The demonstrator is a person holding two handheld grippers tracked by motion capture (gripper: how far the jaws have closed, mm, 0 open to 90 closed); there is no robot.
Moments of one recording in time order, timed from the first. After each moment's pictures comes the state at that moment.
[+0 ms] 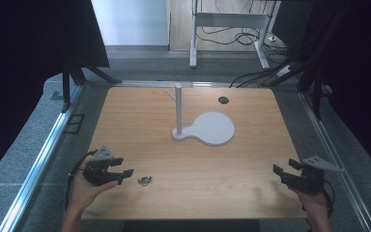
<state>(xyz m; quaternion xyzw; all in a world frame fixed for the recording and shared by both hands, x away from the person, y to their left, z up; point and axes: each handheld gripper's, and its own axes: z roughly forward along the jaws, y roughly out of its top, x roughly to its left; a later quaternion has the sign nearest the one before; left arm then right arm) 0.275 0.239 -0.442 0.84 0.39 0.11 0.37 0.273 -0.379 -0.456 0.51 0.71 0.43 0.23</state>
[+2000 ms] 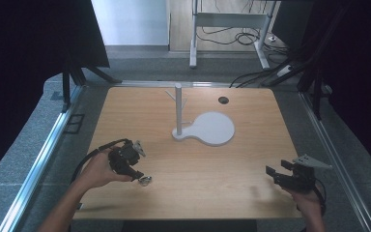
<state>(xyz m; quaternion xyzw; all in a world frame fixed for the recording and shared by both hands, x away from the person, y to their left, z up) 0.312 0.167 -0.410 0.96 0.25 0.04 0.14 0.280 -0.362 -0.464 0.50 0.73 0.41 0.21</state>
